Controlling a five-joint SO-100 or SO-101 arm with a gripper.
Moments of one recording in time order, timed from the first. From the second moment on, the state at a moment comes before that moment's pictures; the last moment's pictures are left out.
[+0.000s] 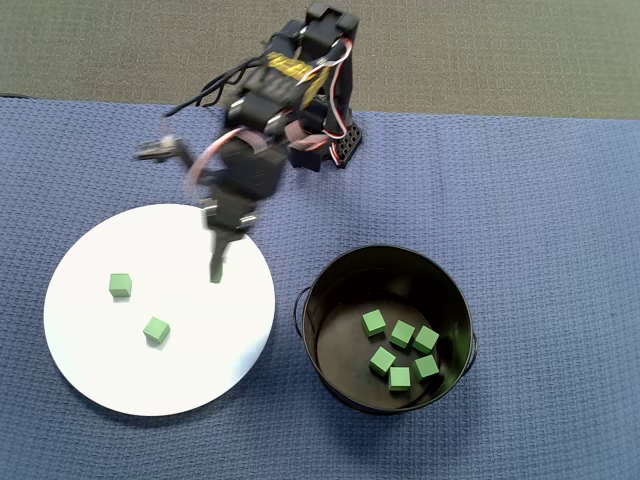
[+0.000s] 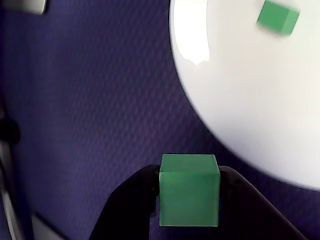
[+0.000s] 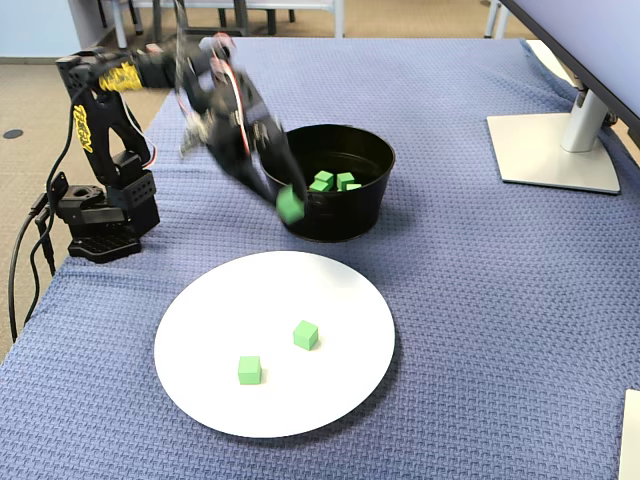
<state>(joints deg) 19.9 103.9 86.5 62.3 -18.2</state>
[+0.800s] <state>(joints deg) -6.0 101.3 84.0 68.6 -21.7</state>
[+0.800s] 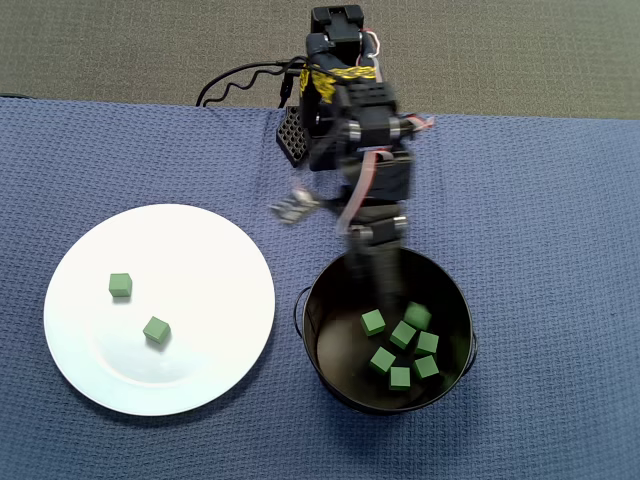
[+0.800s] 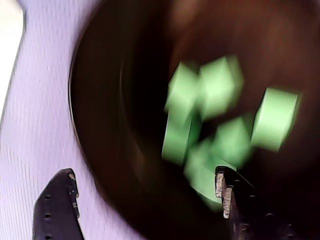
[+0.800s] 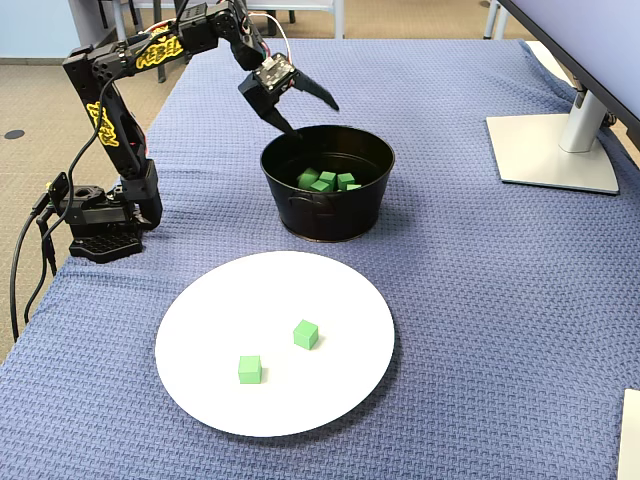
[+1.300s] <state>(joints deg) 38.9 87.2 82.5 55.1 -44.1</state>
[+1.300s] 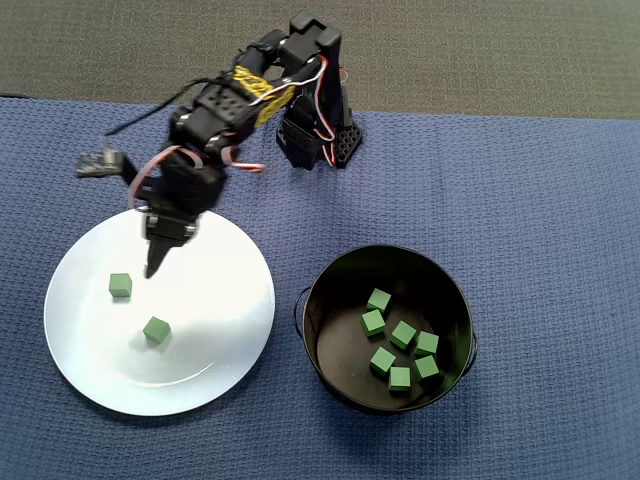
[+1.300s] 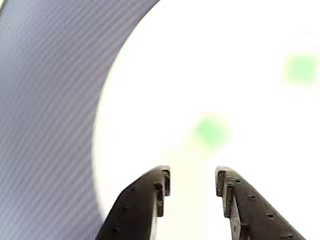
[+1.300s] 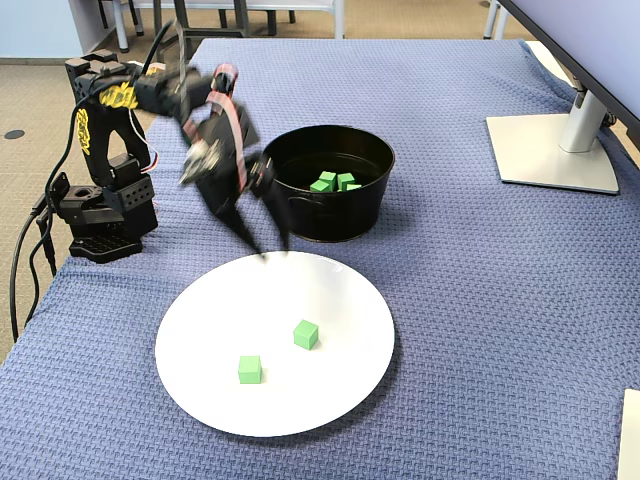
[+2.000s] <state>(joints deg) 46.3 66.3 77.8 53.2 -46.0</state>
